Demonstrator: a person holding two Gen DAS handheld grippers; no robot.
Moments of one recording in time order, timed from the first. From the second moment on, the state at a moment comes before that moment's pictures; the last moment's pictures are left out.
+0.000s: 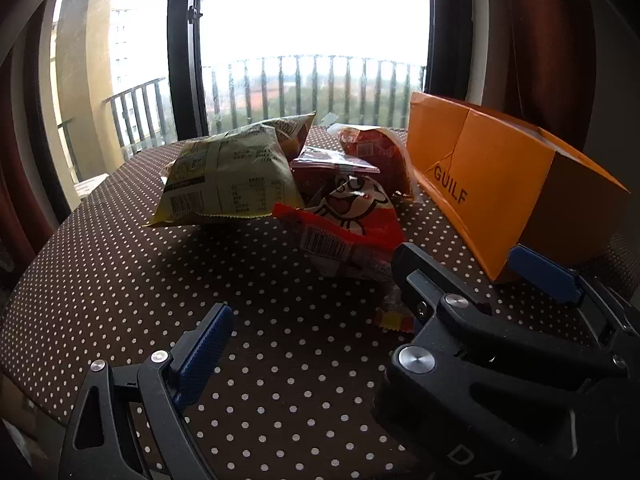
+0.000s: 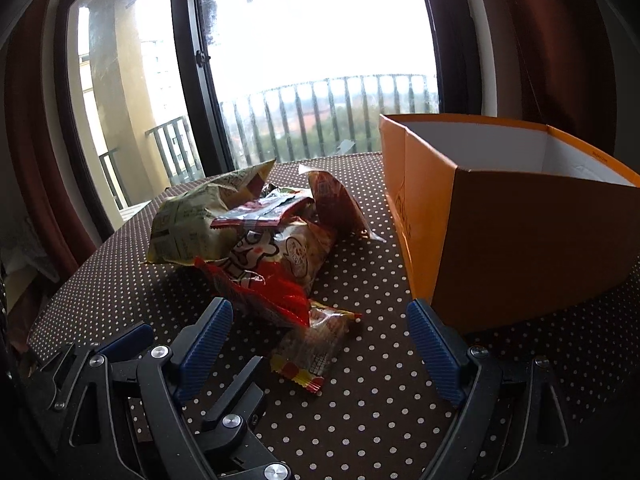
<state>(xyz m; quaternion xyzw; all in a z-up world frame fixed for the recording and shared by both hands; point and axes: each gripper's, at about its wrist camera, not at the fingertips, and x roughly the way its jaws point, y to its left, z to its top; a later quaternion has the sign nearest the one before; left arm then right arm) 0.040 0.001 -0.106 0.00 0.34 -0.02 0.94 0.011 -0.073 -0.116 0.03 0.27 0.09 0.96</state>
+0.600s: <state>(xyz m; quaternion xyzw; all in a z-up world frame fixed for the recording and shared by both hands) 0.064 0.016 -0.124 0.02 0.36 0.03 0.93 0.045 -0.054 -0.143 0.01 0.34 0.10 0.93</state>
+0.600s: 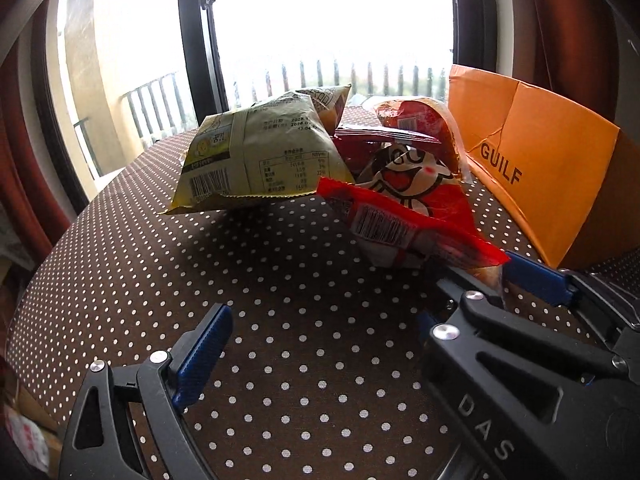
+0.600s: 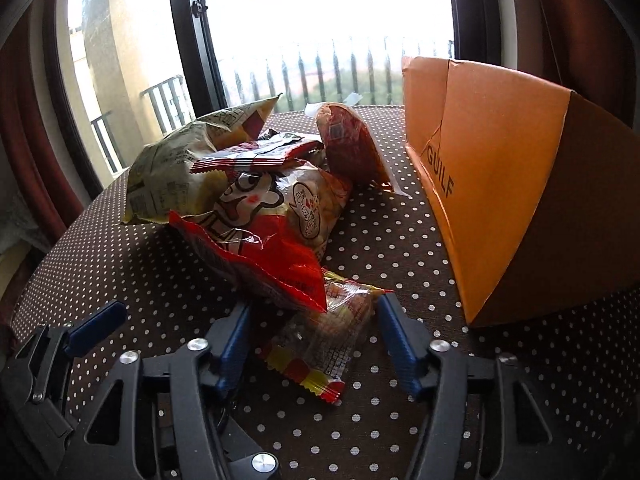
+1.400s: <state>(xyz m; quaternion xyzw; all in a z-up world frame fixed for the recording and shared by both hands) 0.042 -0.001 -0.111 0.01 0.36 0.01 0.93 0.024 -0.071 -0.132 0.02 0.35 0.10 0.93</state>
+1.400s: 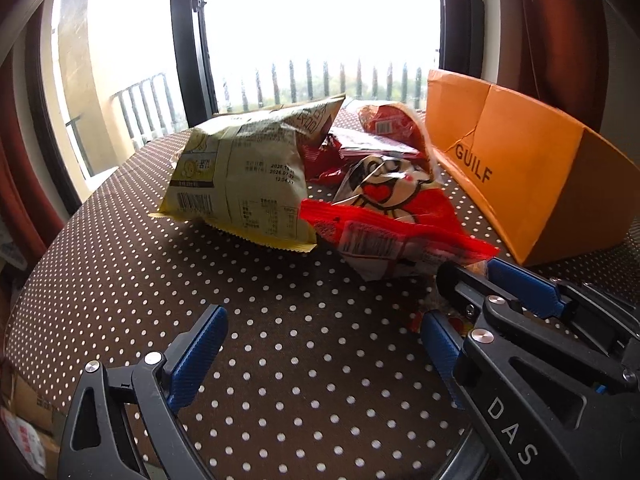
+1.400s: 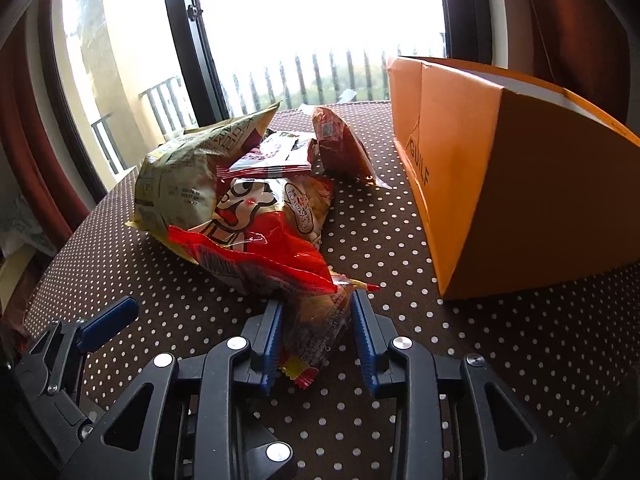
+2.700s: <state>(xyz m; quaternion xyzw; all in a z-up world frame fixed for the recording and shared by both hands) 0.043 -0.011 -0.117 0.01 0.37 0.00 0.93 0.030 -0.082 -0.141 0.03 0.37 0.08 0.93</state>
